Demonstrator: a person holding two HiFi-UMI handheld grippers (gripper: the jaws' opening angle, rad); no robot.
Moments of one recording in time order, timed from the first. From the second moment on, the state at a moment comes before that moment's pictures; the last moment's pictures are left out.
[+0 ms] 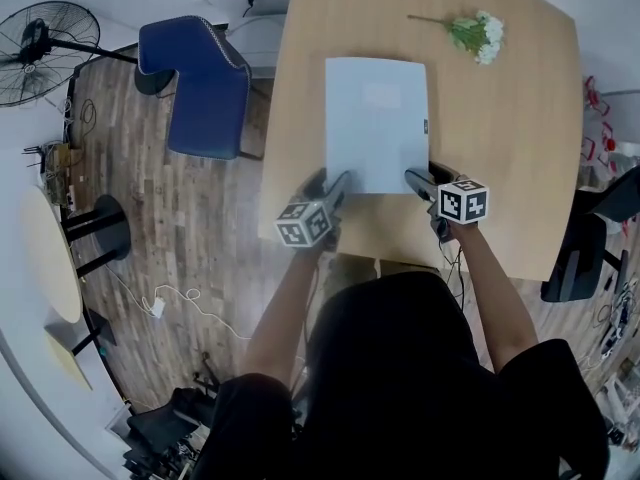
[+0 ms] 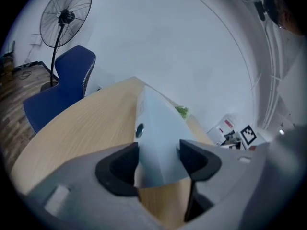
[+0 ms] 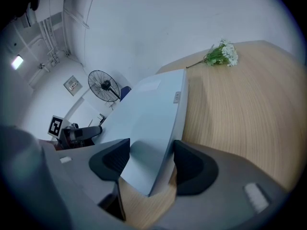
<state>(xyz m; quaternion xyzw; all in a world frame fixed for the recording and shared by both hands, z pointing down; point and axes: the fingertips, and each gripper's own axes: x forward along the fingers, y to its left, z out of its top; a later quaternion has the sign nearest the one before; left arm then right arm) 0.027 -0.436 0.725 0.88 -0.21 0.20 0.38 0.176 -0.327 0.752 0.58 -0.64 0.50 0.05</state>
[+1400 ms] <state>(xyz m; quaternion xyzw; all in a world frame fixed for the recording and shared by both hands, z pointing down) -0.038 -0.452 0.388 0.96 -0.20 -0.08 0.18 0.132 -0.360 0.393 0.63 -0.77 0.12 -0.03</state>
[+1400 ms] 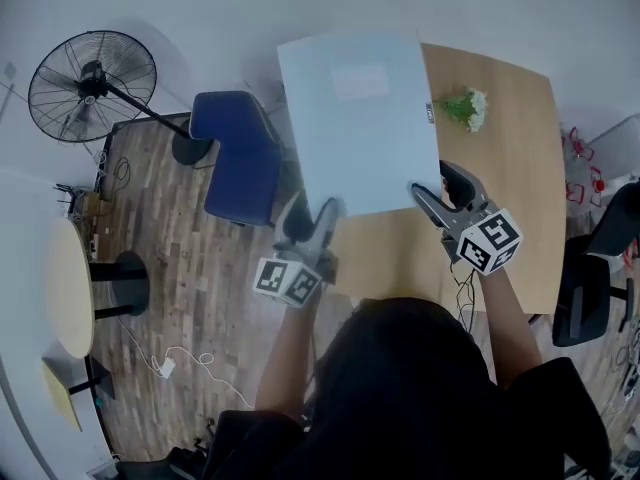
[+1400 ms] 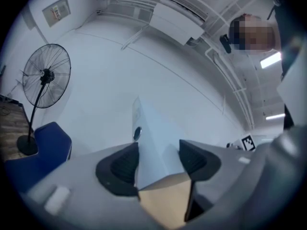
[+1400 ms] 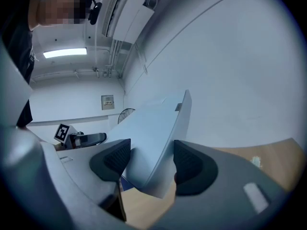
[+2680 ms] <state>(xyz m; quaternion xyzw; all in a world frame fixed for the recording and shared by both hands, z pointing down) -0.005 -0.434 0.330 0.97 -0.16 -0.12 0.14 0.154 -0.329 0.331 0.66 -0.75 0.04 -0.03</state>
